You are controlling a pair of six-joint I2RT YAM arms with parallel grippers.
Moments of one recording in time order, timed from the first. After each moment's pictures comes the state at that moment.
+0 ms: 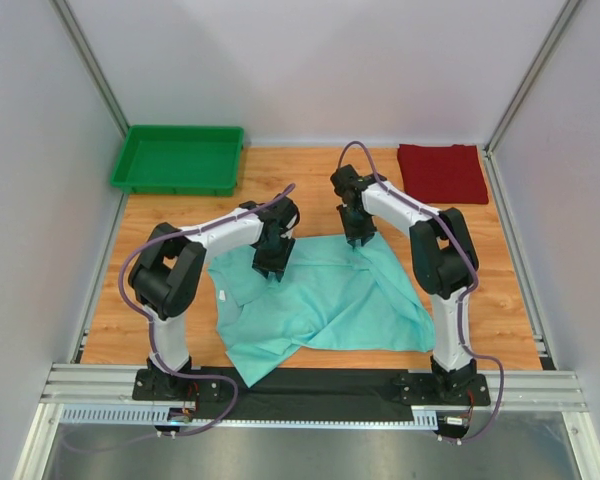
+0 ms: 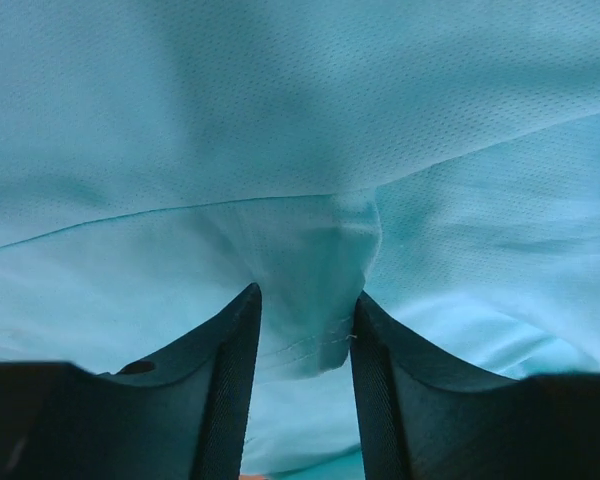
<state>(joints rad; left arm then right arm) -0.62 1.89 1.31 -0.80 0.03 -0.33 0.47 2.10 1.65 -0.90 0.16 0.26</state>
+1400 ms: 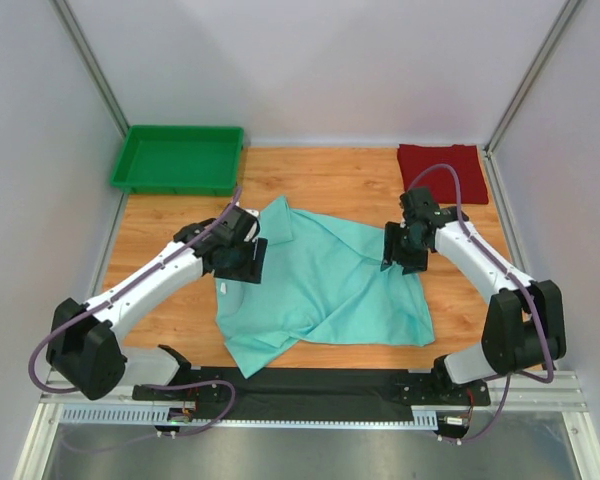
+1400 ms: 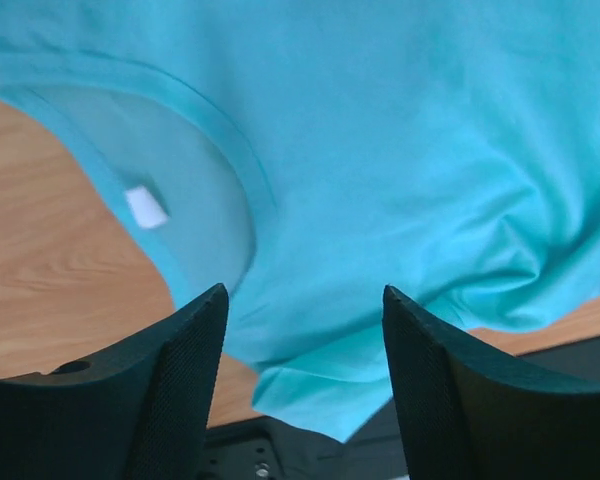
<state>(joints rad) -0.59 1.30 1.05 -0.84 -0.09 -0.38 0.26 1.45 1.09 -0.86 -0.06 0.40</state>
